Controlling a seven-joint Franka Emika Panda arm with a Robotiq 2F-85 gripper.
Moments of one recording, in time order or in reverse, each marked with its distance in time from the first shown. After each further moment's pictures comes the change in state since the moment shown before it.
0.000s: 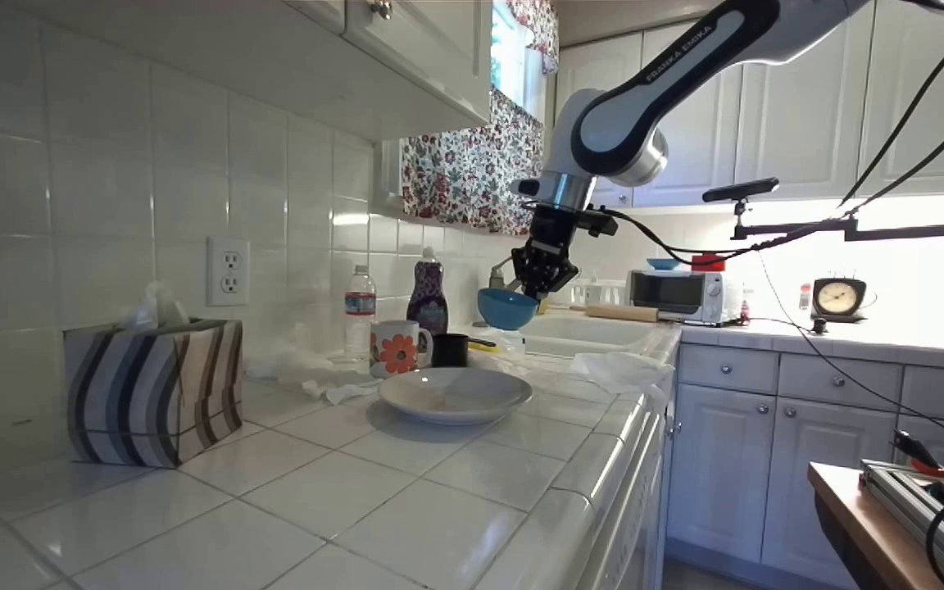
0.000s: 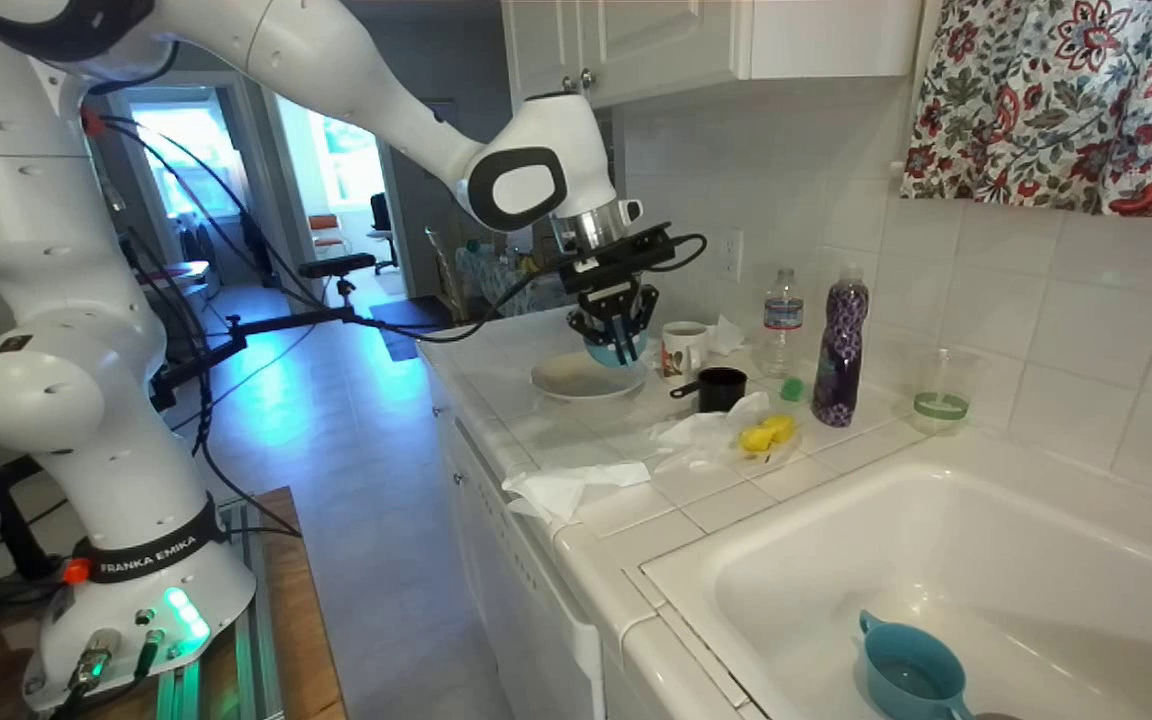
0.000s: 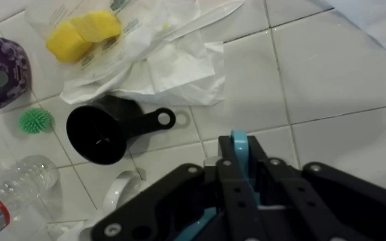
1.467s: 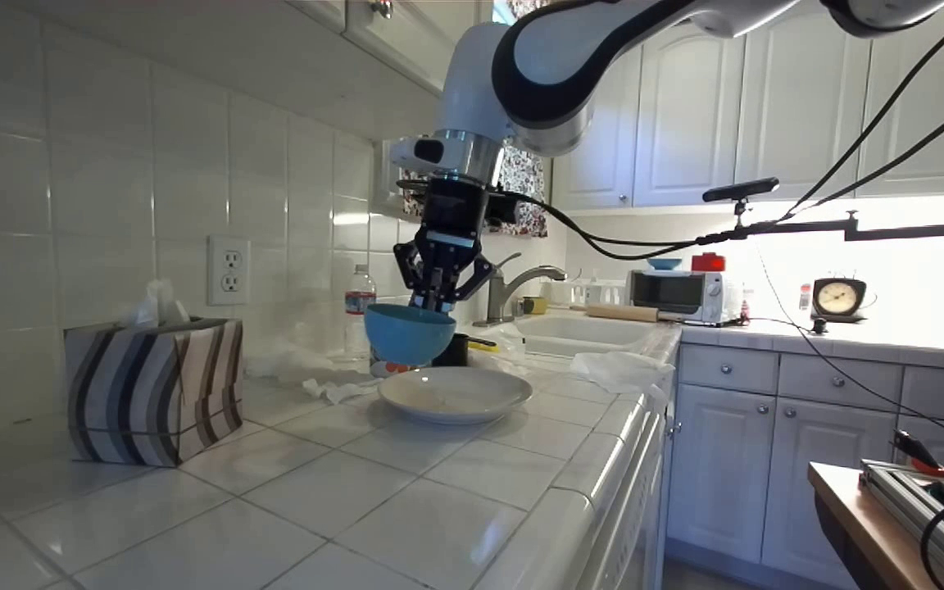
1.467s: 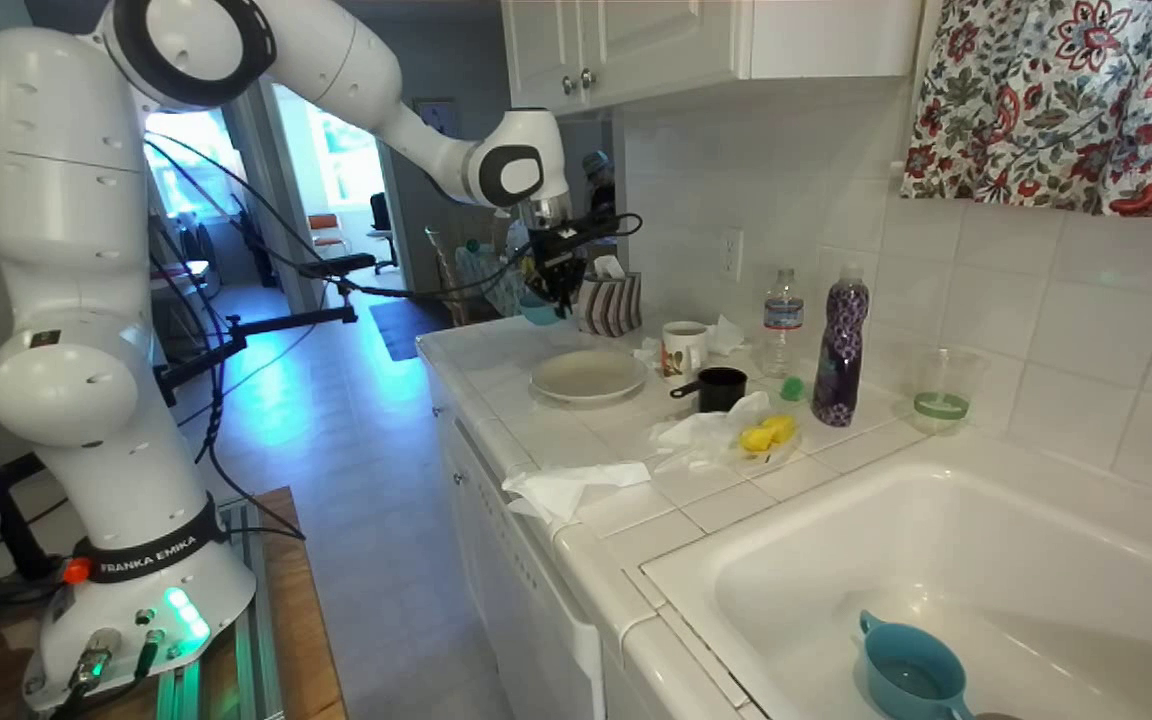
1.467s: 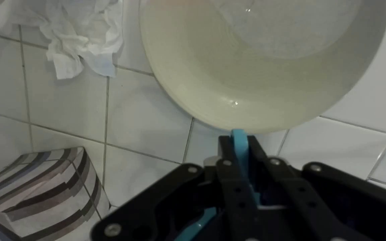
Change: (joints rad) arm 0.207 0.209 0.205 0.301 0.000 -0.177 -0.115
